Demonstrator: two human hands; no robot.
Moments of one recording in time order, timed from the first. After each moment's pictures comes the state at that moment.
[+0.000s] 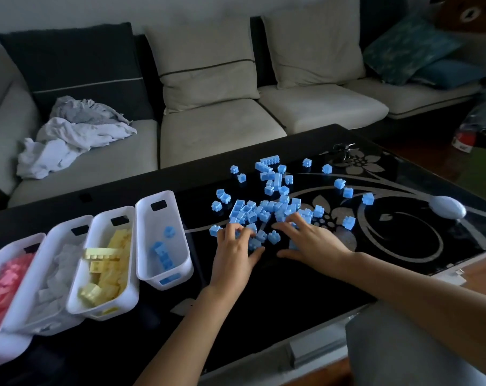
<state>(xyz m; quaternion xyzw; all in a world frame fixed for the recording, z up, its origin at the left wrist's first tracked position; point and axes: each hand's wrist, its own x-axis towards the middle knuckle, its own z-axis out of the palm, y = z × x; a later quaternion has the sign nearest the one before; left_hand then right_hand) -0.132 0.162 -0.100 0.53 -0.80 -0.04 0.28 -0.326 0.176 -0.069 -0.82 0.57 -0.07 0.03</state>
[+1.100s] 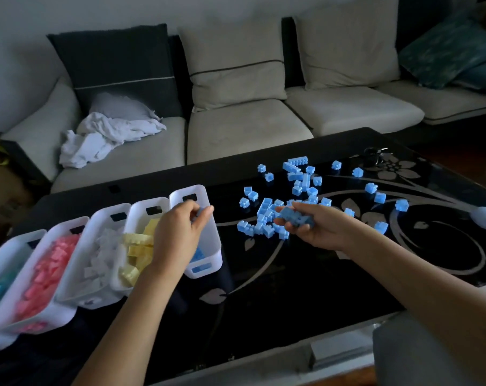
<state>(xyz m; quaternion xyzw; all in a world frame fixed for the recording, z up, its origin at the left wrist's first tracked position) -0.019 0.160 -0.022 0.62 -0.69 0.00 0.36 -0.286 0.142 -0.033 -0.20 0.39 -0.40 0.80</state>
